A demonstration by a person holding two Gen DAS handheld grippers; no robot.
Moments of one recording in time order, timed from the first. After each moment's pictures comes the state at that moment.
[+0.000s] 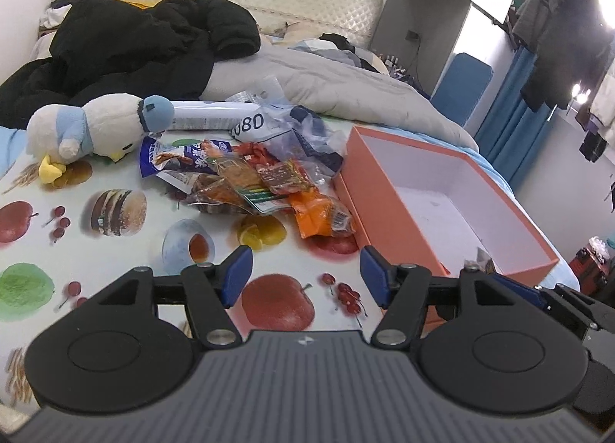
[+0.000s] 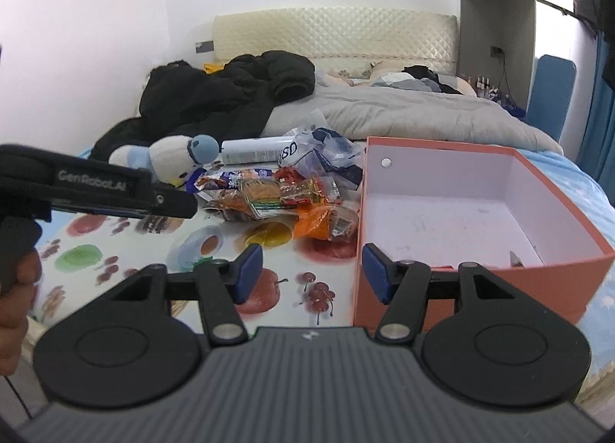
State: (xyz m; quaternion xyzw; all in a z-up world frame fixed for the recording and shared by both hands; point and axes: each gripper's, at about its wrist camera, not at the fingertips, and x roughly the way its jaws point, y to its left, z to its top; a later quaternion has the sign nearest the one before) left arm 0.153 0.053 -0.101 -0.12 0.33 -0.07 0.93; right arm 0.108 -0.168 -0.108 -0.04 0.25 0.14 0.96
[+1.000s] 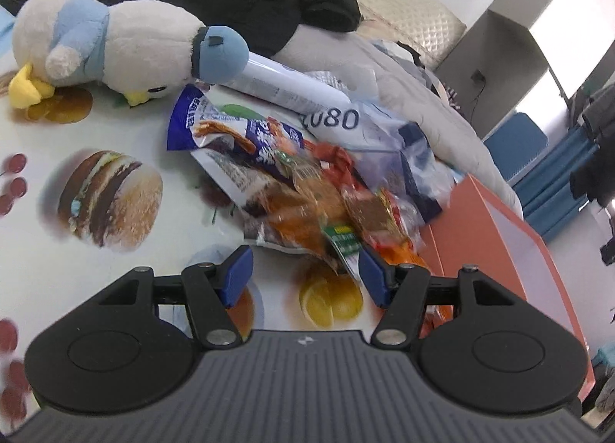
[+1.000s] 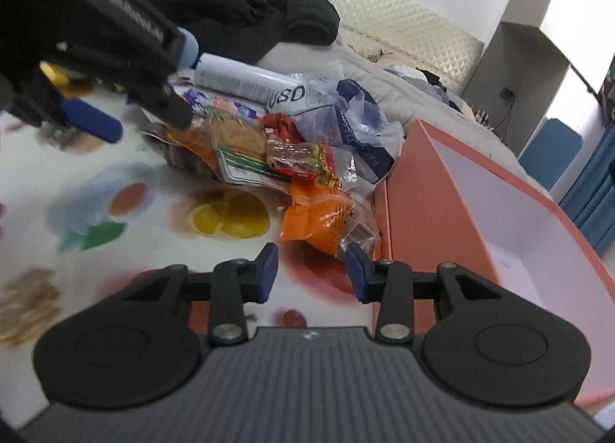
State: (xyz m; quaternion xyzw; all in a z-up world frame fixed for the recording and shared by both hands) left arm 0.304 0.143 -0.210 -0.28 0.34 -0.01 0.90; right arm 0.237 -0.068 -0.211 -0.23 0.26 0.08 0.93
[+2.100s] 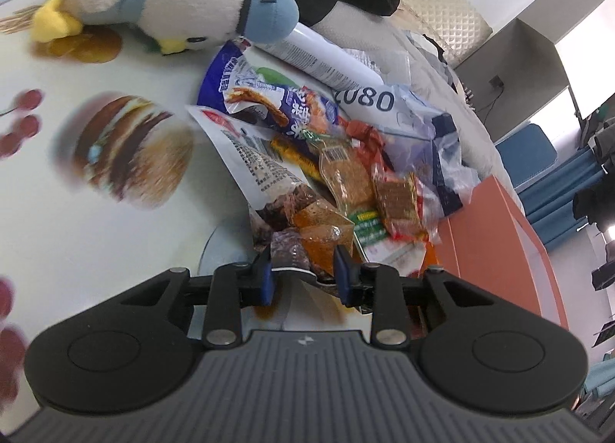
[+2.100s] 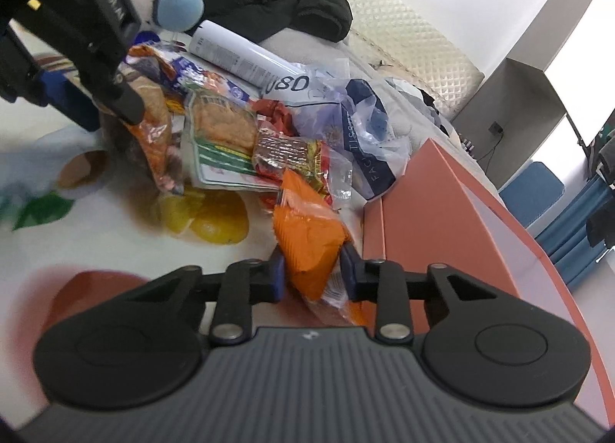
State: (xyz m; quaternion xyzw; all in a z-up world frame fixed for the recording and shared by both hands) left arm 0.292 0.163 -0.235 -0.33 0.38 0.00 0.87; right arm 0.258 -0.048 -0.232 -0.32 0.24 0.06 0.91
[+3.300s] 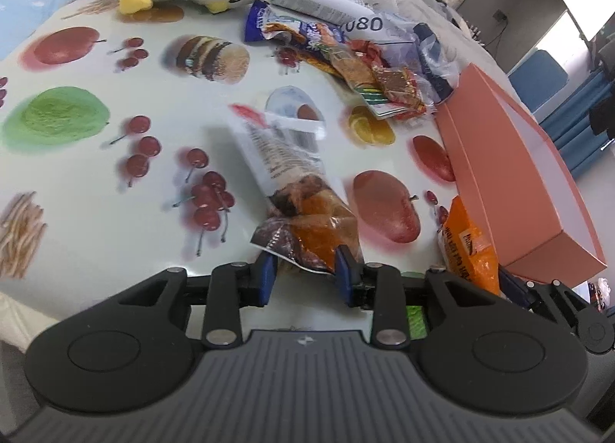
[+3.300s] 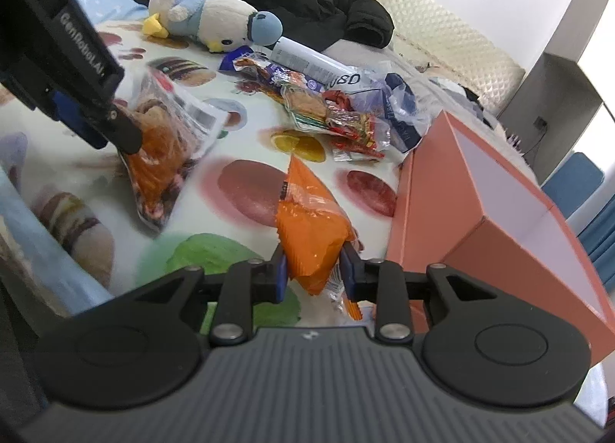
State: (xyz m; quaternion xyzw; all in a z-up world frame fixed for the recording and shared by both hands) left arm 0.135 0.131 -0.212 -0.23 0.44 0.01 0.87; right arm 0.119 -0.094 -0.212 -0.28 0.27 0.16 0.91
